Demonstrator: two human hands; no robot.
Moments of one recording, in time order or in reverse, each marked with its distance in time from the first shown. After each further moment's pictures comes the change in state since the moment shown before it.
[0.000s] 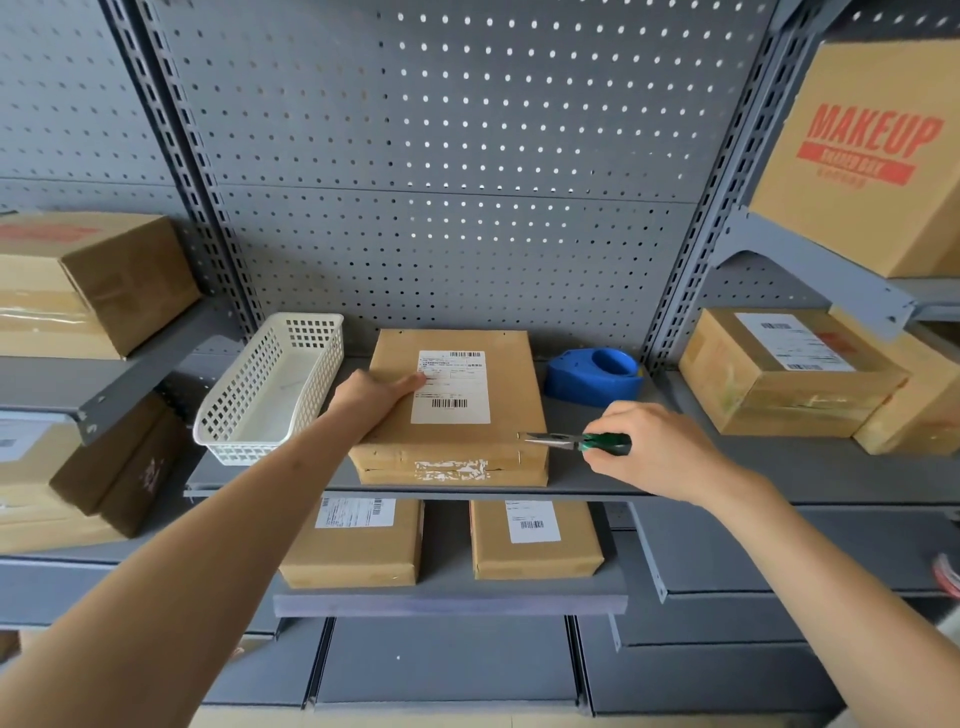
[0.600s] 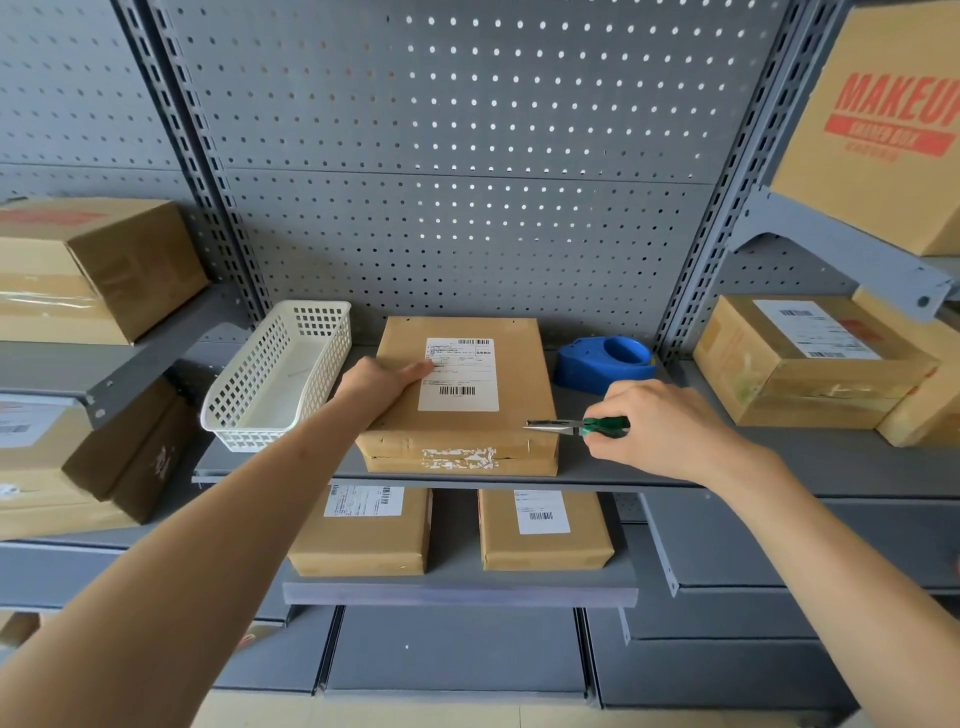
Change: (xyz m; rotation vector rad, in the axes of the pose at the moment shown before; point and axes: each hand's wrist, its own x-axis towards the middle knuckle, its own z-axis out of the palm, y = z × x) left_hand 0.000 -0.001 0.002 -0.002 0.010 0.014; right_hand 0.009 -0.018 -0.009 -0.191 -0.021 -0.023
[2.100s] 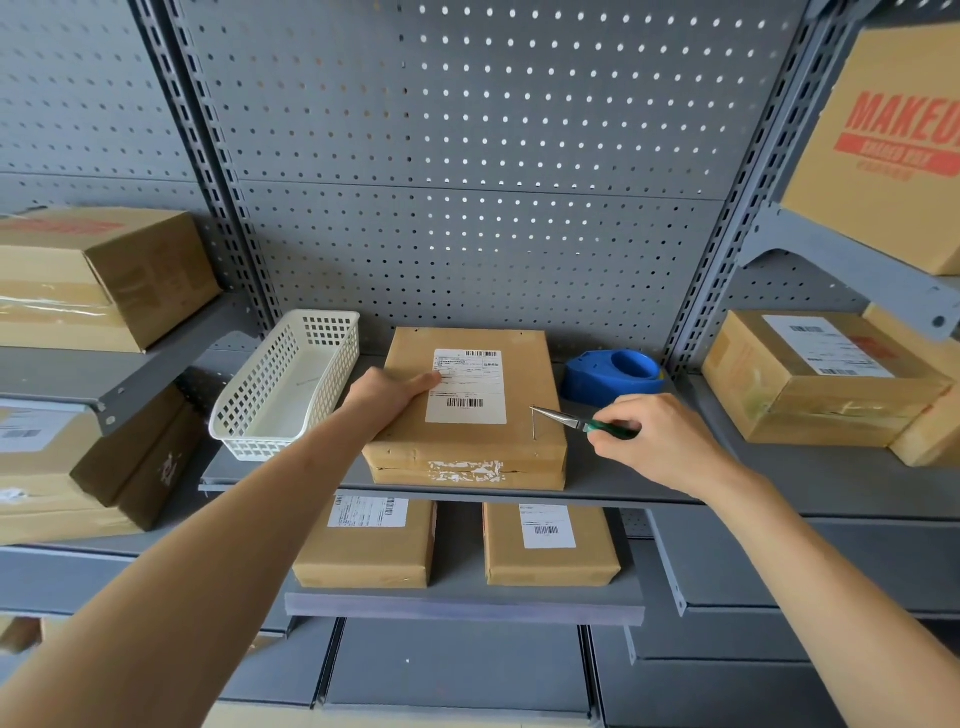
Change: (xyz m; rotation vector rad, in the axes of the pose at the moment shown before) left_hand 0.010 -0.004 0.000 -0.003 -0.016 -0.016; right_hand 0.013 0.011 0.023 0.410 0.127 0.066
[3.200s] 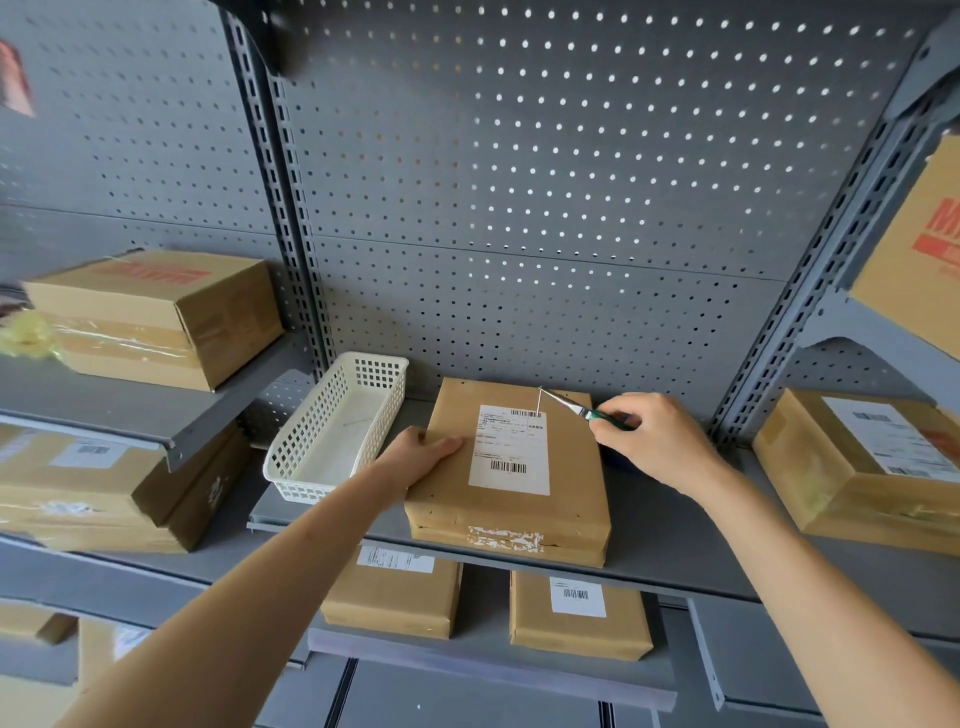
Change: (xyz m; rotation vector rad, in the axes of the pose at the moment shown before) left_hand 0.001 -0.017 -0.020 -0.268 -0.146 -0.032; right_hand 0.091 -0.047 -0.015 0.069 0.031 0.007
